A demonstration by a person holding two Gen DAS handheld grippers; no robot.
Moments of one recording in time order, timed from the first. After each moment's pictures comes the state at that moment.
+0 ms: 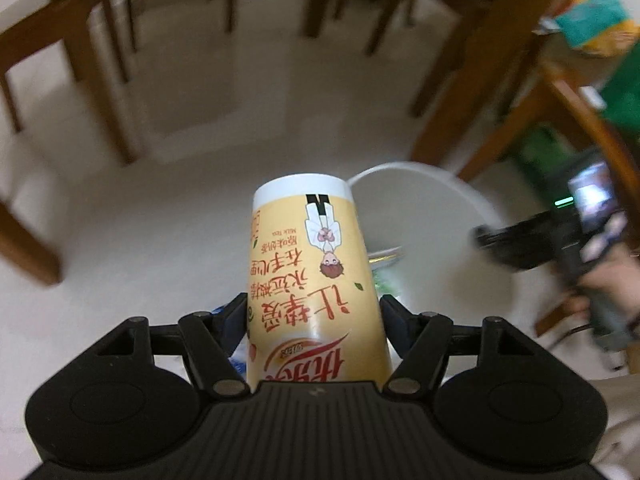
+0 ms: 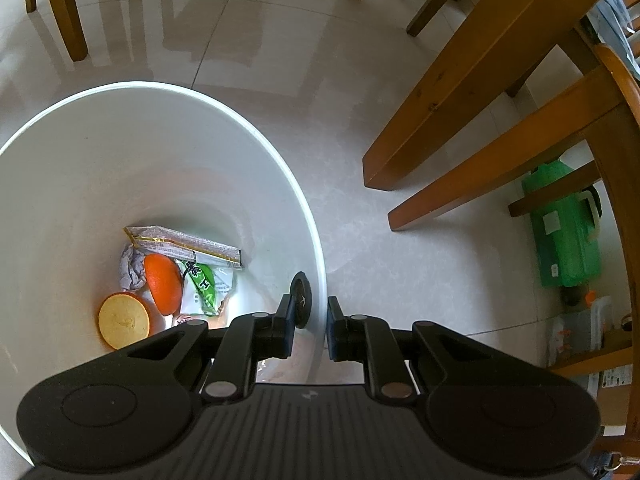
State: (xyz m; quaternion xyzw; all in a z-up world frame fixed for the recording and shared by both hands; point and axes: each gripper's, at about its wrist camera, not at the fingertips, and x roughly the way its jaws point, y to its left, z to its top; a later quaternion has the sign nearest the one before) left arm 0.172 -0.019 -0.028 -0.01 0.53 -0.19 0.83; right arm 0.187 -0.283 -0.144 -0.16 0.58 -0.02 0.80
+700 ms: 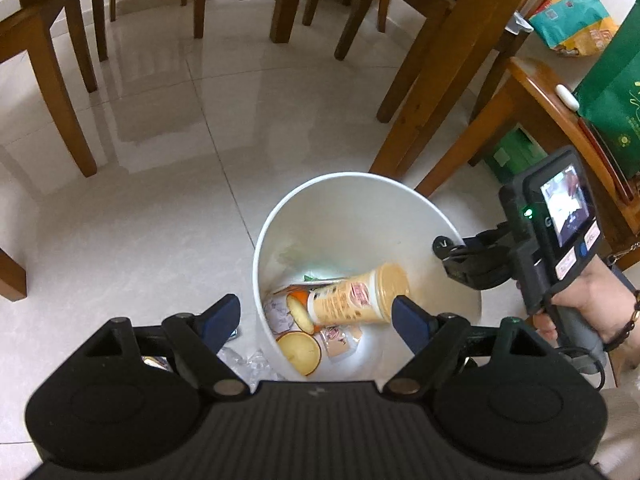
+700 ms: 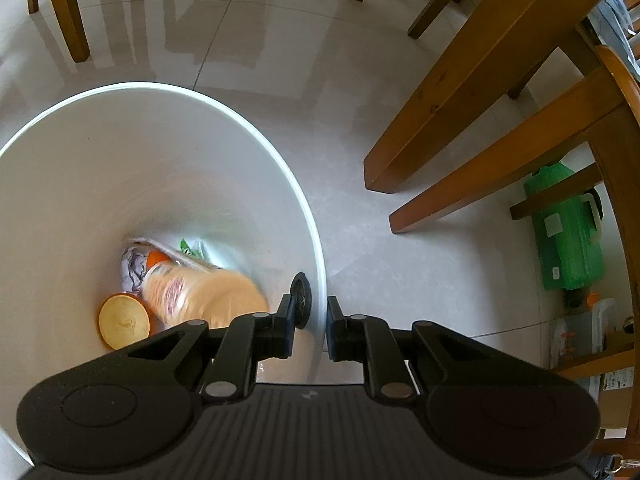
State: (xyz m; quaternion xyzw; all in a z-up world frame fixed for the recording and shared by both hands) left arm 0.184 -0.046 -0.045 -0.02 0.52 -0.21 0.83; right arm 0.187 -0.283 -0.148 -0.16 0.57 -0.01 0.80
